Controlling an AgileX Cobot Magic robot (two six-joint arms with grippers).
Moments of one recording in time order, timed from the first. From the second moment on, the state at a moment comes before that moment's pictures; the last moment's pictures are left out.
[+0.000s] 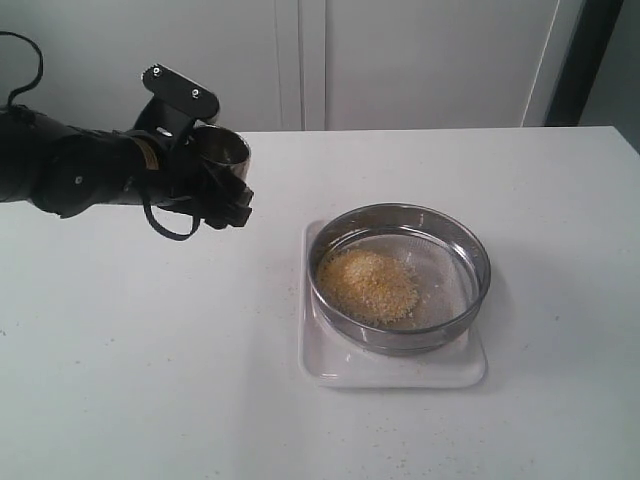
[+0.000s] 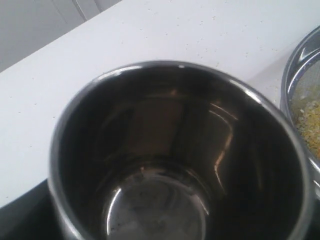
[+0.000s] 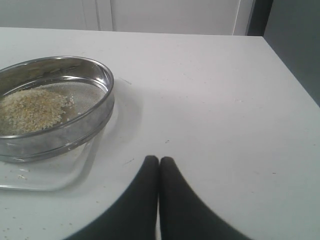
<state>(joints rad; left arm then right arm) -0.50 1.70 -1.04 0.14 0.01 0.06 0.06 0.01 -0.01 -0.03 0.36 0.04</state>
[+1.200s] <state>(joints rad) -0.38 1.82 -0.83 -0.26 -0.61 0.18 0.06 0.01 -0.01 -0.03 0.36 0.04</state>
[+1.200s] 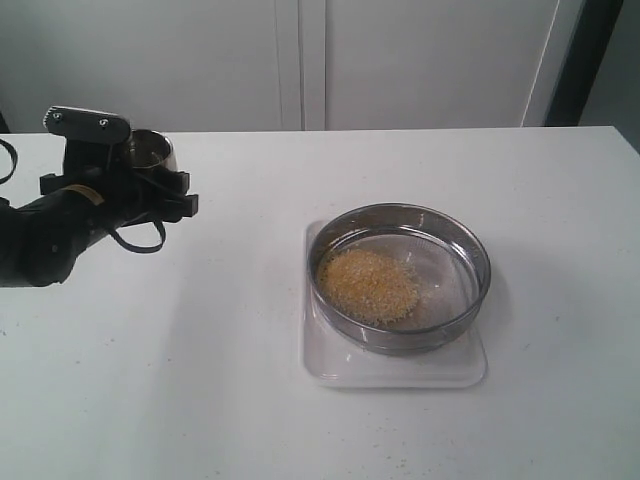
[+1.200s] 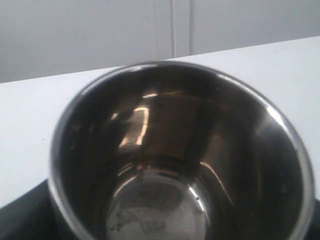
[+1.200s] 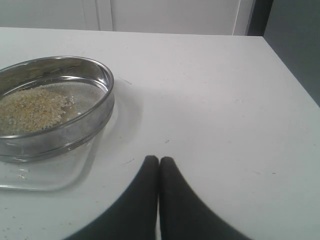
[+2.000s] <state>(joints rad) -0.33 2.09 -0.98 -0.12 -0.76 0.07 0.06 0.01 -0.01 -0.03 0.36 0.04</state>
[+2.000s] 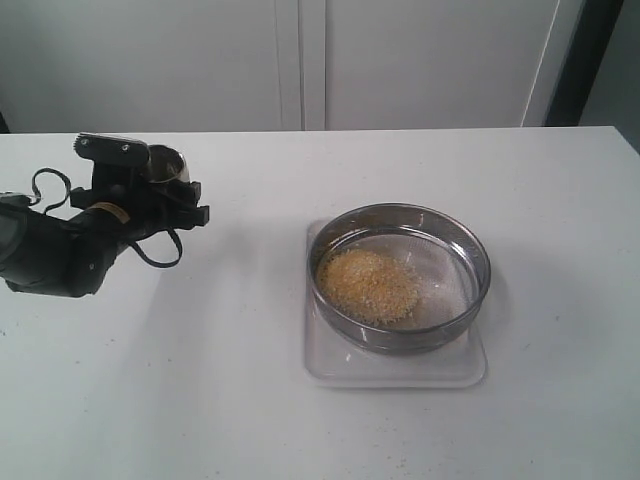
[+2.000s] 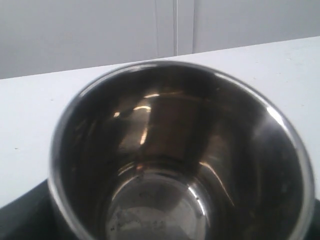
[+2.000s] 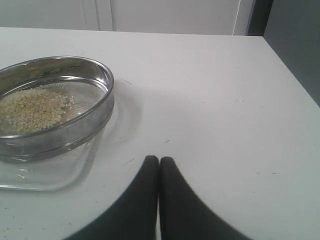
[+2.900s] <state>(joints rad) -0.33 2.18 -1.01 -0.13 -0.77 0.04 0.06 0.01 -0.01 -0.03 0.36 0.04</state>
